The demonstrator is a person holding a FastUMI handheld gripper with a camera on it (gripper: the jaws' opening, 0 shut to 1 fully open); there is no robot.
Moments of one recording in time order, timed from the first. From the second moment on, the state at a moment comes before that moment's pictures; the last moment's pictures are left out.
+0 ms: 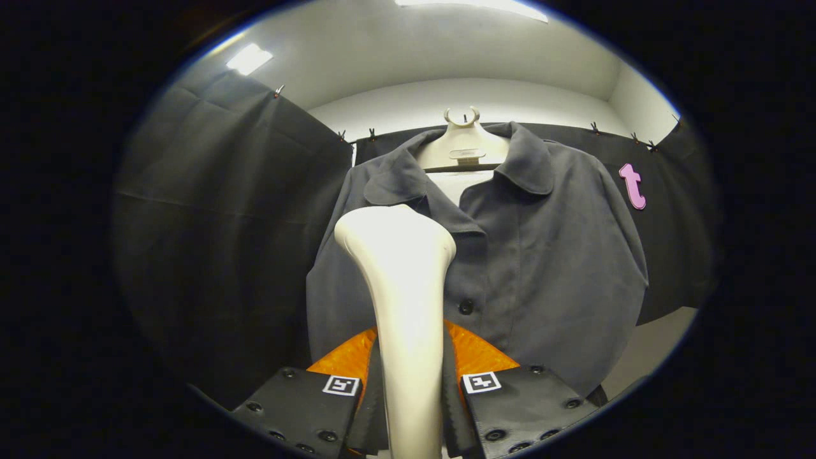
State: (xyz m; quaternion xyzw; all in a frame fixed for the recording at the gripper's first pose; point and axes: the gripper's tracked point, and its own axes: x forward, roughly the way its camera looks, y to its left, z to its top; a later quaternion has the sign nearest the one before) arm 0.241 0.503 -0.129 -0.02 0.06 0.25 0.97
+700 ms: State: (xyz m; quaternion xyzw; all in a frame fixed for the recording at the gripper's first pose) arm 0.228 0.495 -0.161 -0.03 0.08 0.25 0.96
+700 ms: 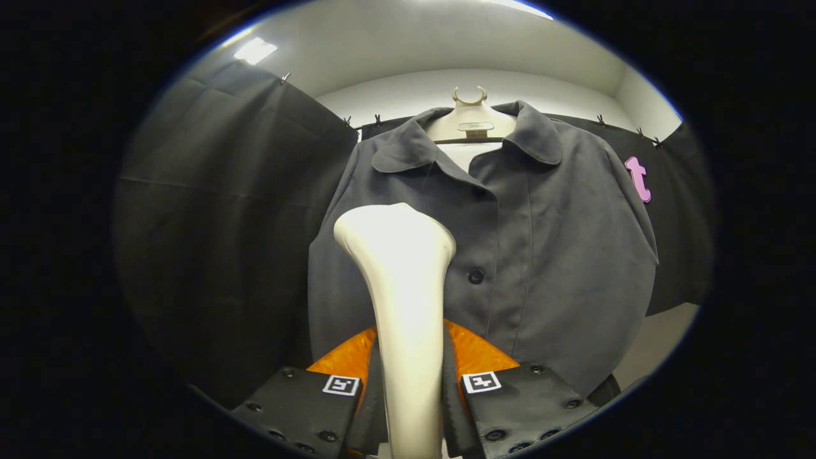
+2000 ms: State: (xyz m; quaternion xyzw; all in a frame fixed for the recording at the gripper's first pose) arm 0.166 0.473 -0.303 -0.05 0.20 0.25 0.95
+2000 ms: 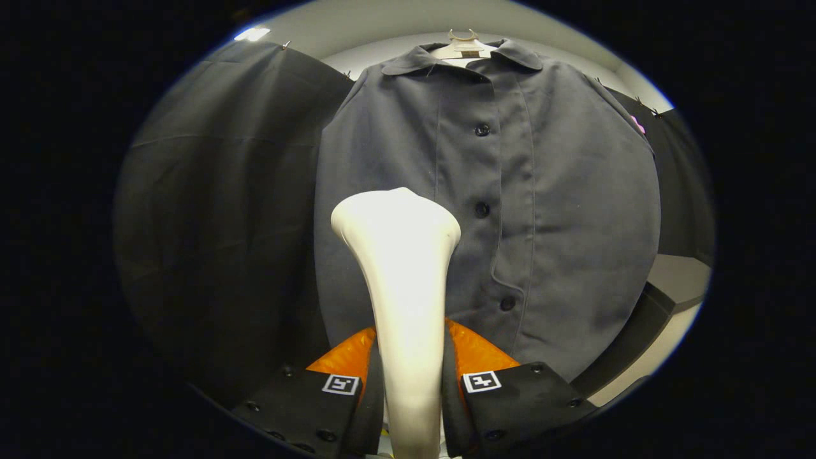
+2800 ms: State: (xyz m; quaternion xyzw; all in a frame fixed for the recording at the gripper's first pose) arm 0.140 0.464 -0.332 -0.05 0.24 0.24 0.94
